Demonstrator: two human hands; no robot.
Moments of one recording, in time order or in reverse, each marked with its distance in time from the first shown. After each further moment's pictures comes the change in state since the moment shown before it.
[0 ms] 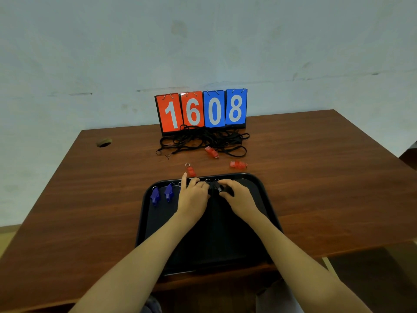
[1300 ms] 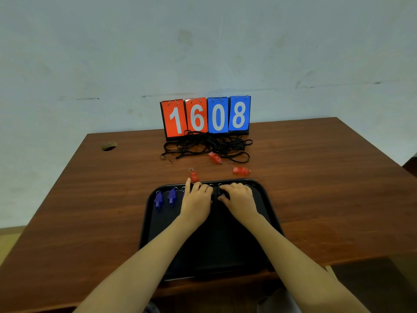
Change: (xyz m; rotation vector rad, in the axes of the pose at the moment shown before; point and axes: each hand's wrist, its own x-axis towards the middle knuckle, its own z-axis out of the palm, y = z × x) left_hand -0.002 -0.002 -0.001 -0.019 0.018 0.026; right_hand 0.012 0.003 0.010 -0.382 0.088 -0.121
